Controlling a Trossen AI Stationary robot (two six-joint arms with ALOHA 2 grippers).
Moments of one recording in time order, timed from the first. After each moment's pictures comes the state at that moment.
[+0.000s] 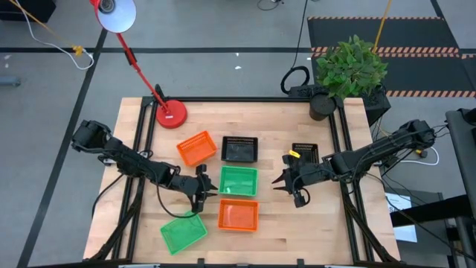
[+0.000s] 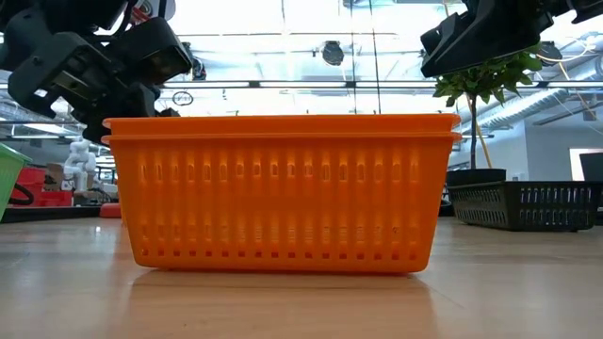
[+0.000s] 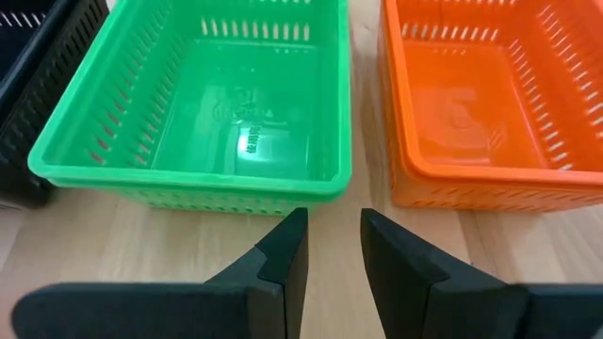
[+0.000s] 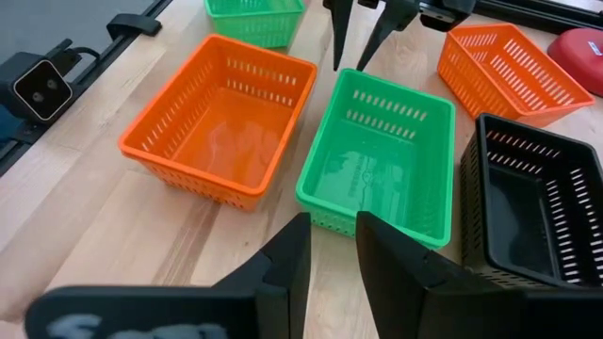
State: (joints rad) left arm -0.38 1.47 0.53 0.24 -0.21 -0.25; right arm 0.33 1.13 0.66 -0.14 0.13 -0.01
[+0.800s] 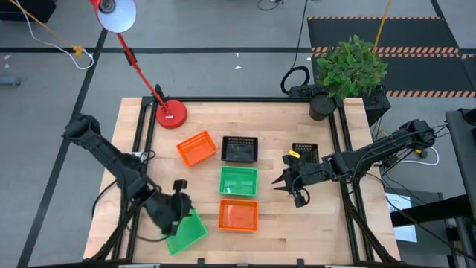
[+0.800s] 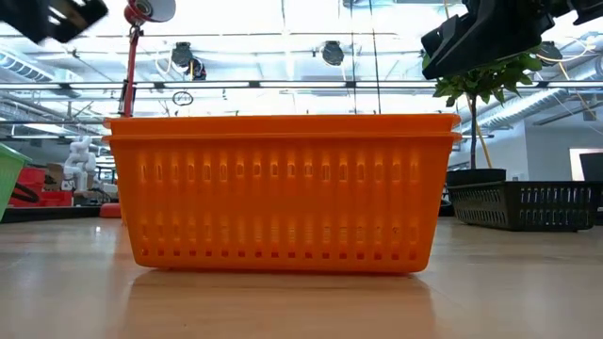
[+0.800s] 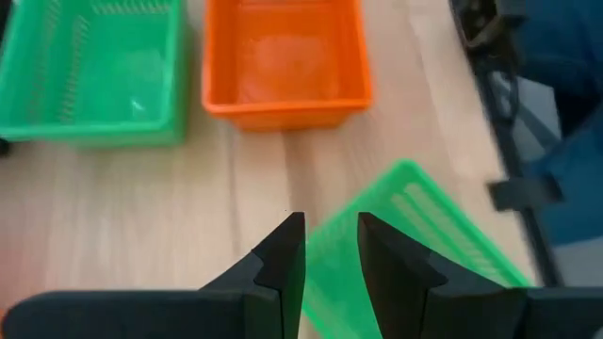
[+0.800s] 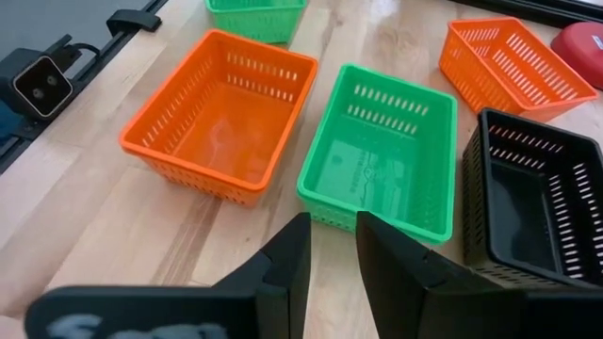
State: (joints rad) left arm -0.74 1.32 0.95 -0.61 -0.29 -0.54; right arm 0.33 1.13 0.66 -0.15 0.13 -0.01
